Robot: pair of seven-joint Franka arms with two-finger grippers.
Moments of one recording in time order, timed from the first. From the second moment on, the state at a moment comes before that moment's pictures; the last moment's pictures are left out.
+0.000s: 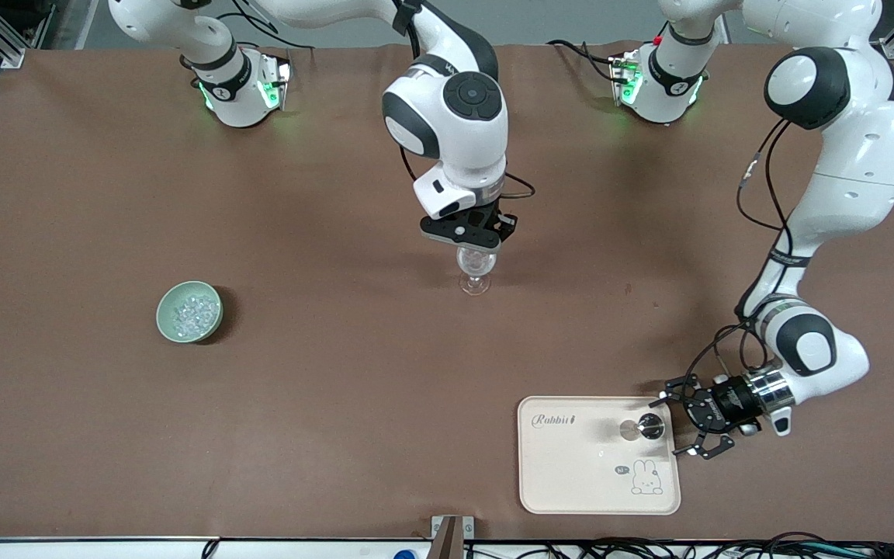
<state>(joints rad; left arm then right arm) 0.36 1.11 -0.42 -1.22 -0.98 2.21 -0.83 0.93 0.64 -0.07 -1.26 0.01 1.99 1.17</state>
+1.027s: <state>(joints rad) 0.38 0.69 -0.51 -1.22 -0.09 1.78 -0.90 0.53 0.23 -0.12 -1.39 -0.07 1.75 0.67</state>
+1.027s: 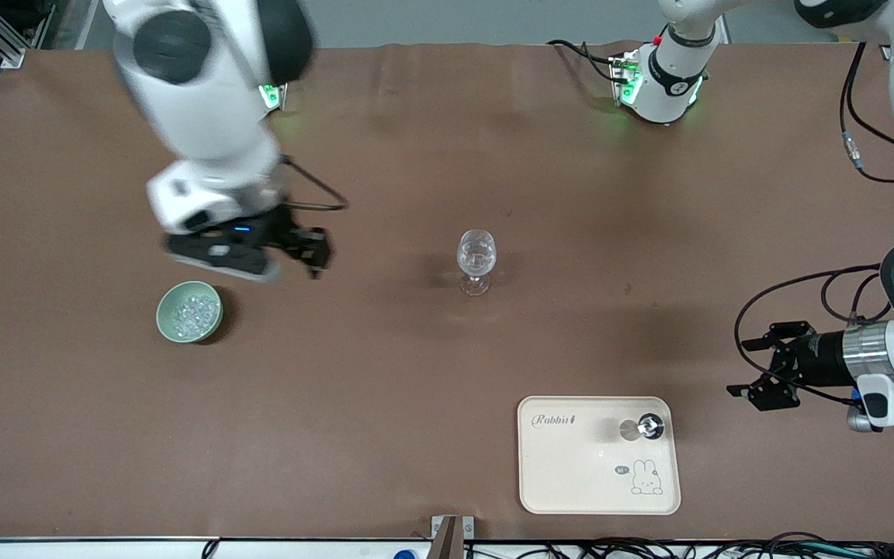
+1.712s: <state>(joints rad) 0.37 0.44 -0.67 -1.23 0.20 1.61 -0.53 0.09 0.00 -0.12 -1.55 -0.07 1.64 0.13</state>
